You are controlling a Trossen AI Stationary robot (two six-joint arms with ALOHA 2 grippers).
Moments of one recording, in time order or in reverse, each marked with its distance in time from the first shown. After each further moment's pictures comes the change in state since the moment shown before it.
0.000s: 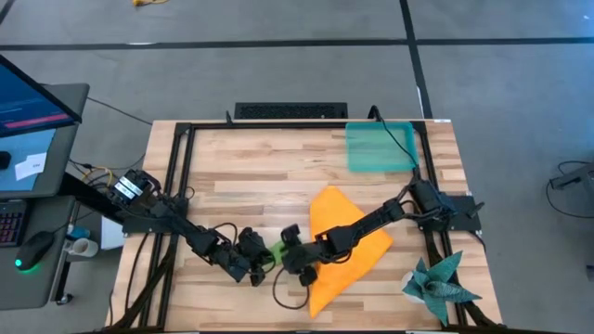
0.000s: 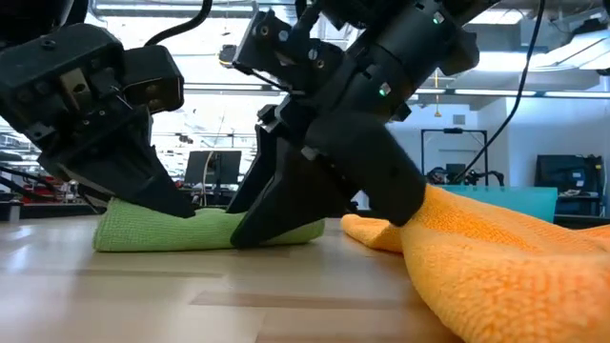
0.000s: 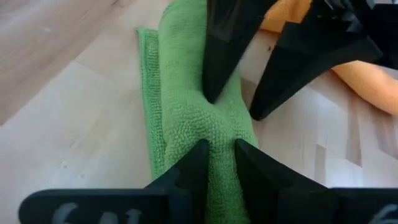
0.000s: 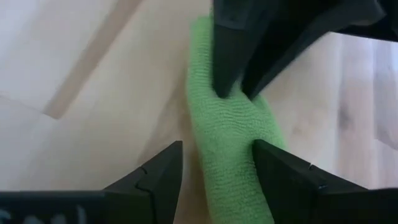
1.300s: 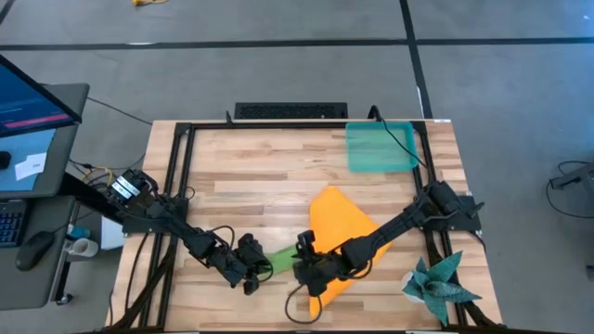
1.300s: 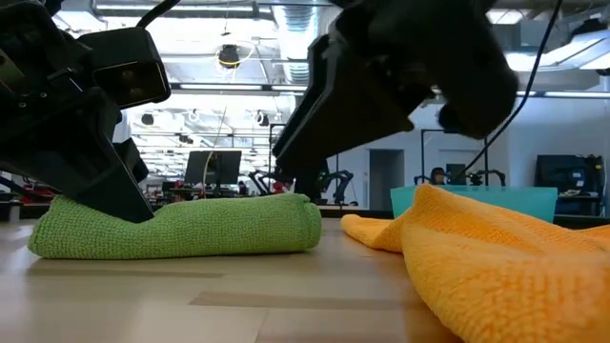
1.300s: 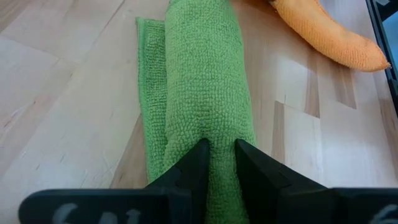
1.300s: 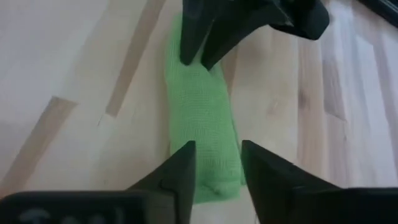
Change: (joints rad) left arm -0.033 -0.002 0.001 -0.031 0.113 0.052; right arm 0.150 -0.124 -0.003 -0.169 0.216 0.175
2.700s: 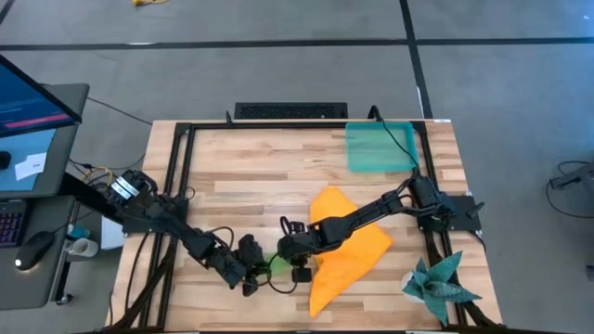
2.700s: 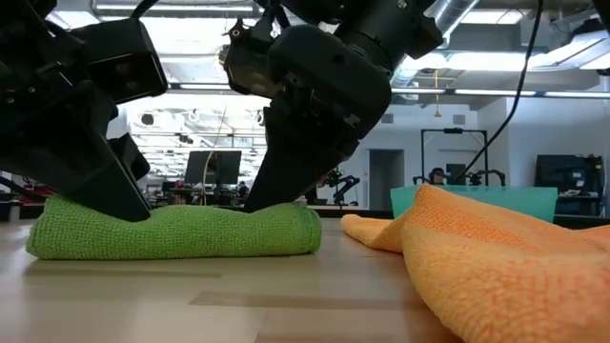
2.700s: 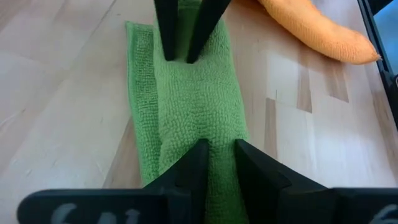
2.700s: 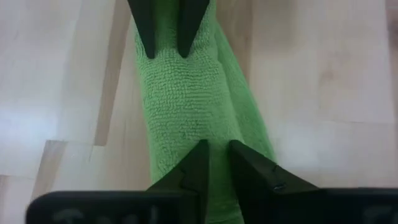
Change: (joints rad) left arm -0.022 -0.003 0.003 0.006 0.011 0.036; right arm -0.205 0.124 0.123 -0.088 -0.450 0.244
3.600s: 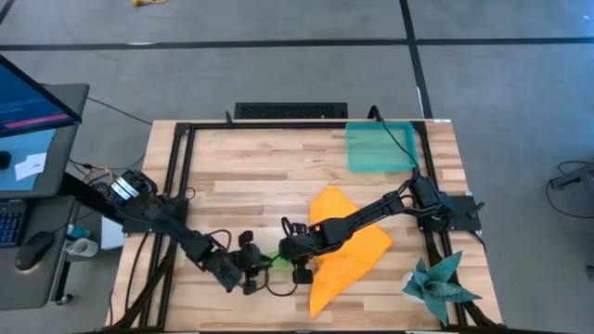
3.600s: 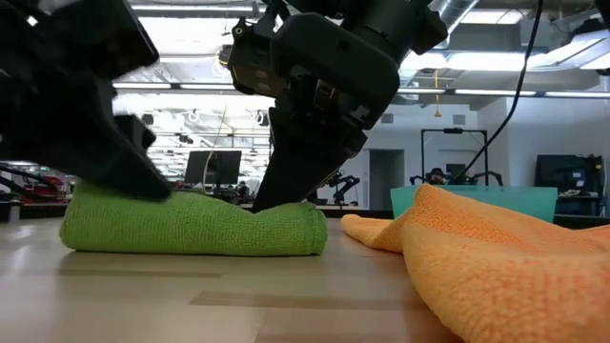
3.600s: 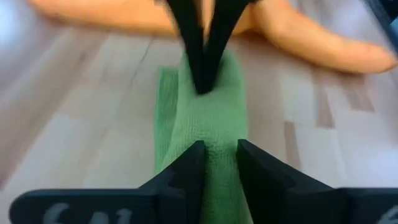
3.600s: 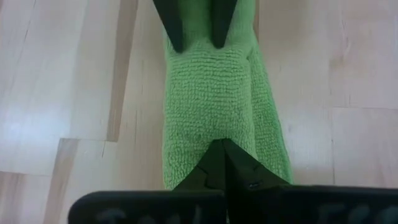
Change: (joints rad) left arm -0.027 -0.013 0.003 0.073 -0.215 0.179; right arm 0.008 0.001 -0.002 -0.025 -0.006 0.054
